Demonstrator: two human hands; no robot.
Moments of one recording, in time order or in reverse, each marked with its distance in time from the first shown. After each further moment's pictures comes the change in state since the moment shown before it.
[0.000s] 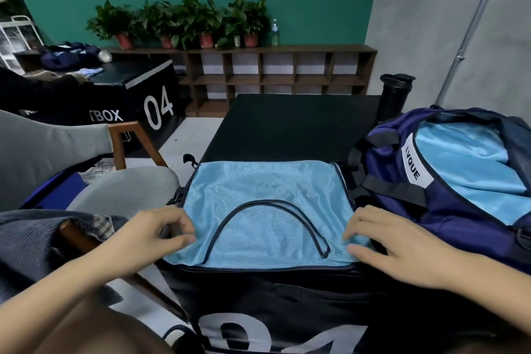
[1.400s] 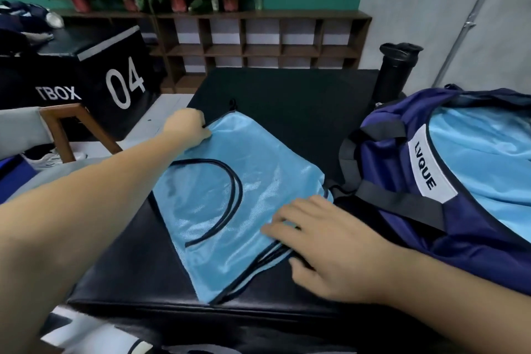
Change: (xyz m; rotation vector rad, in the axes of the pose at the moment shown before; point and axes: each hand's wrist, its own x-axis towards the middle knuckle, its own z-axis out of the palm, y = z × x) left_hand 0.346 -0.050 0.035 0.497 0.148 -0.315; right_hand 0.093 0.005 0.026 -0.255 -0.128 -0.170
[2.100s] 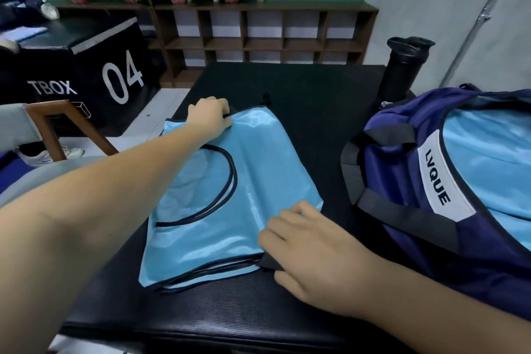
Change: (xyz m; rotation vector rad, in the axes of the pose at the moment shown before) left_hand 0.055 0.048 0.035 -0.087 0.055 0.079; right_hand 0.024 0.006 0.010 -0.101 -0.022 -0.002
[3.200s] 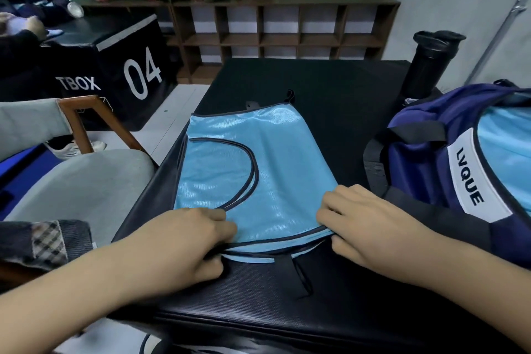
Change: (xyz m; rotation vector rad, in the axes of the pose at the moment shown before) left_hand -0.299 0.009 -0.112 0.138 -0.469 0.499; right_hand -0.018 0.046 0.002 -0.034 0.009 0.076
